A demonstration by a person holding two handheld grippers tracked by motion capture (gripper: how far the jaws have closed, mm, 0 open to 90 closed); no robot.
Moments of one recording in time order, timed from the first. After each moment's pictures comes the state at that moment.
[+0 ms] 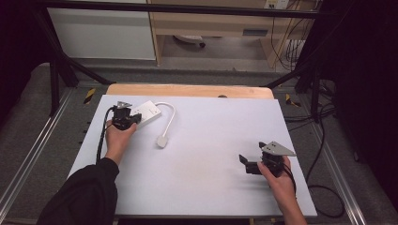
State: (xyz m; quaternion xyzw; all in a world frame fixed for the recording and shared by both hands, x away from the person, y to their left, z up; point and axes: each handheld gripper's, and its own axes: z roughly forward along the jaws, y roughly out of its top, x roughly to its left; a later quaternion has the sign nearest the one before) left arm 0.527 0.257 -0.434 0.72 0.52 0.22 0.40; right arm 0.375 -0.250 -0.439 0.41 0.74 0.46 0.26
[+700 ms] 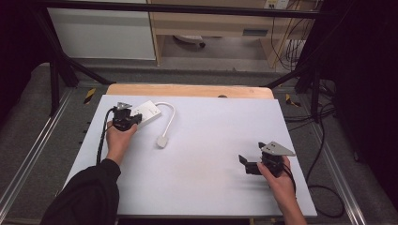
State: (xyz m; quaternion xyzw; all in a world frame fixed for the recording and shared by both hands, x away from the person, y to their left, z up) left arm 0.525 0.256 -0.437 0.72 0.52 0.22 0.40; right arm 0.375 -0.250 -0.440 0.41 0.74 0.46 0.25
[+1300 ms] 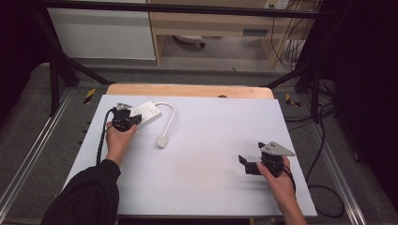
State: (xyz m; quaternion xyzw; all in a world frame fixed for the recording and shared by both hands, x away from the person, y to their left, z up) left arm 0.524 0.259 -0.440 0.72 0.52 0.22 0.41; right arm 0.375 -0.249 -0.440 0.41 0.75 0.46 0.25
